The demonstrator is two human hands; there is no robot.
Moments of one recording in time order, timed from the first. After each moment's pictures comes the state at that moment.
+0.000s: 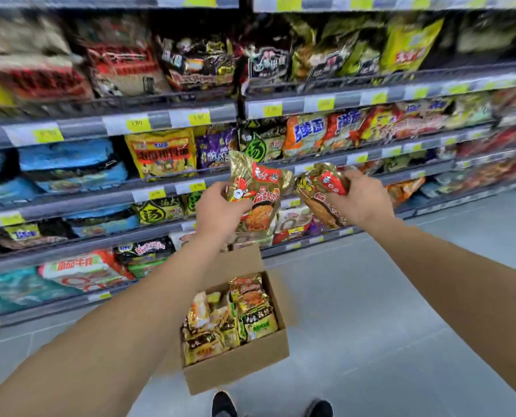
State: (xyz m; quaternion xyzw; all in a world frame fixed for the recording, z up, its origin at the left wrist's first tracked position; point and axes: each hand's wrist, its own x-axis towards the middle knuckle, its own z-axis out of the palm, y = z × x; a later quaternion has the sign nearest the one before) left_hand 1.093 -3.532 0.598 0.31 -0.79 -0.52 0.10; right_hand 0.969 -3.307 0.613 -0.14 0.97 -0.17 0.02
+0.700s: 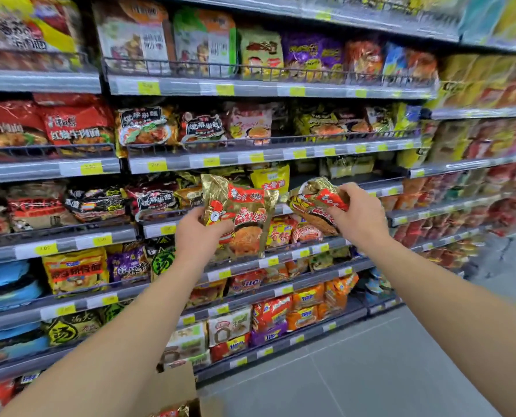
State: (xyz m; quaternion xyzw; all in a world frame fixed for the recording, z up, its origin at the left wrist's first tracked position) left_hand 1.000 -3.257 0.773 0.20 -0.75 -0.57 0.28; right_hand 0.882 -3.010 0.796 -0.17 0.91 -0.29 -0.22
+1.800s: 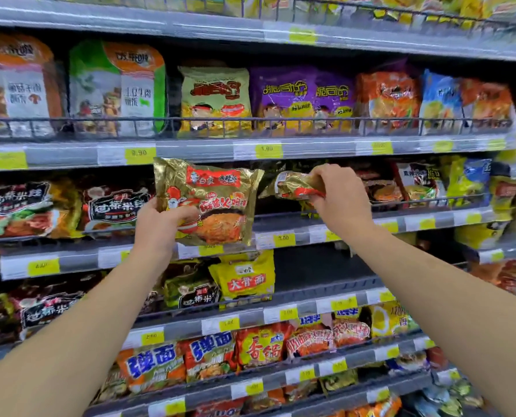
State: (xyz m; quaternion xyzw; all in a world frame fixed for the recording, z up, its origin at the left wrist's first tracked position) left_hand 0.651 -3.279 0.875 0.17 -0.64 -0.62 0.42; right_hand 0.491 -3.041 0.904 -0.29 0.86 -0.22 -0.37
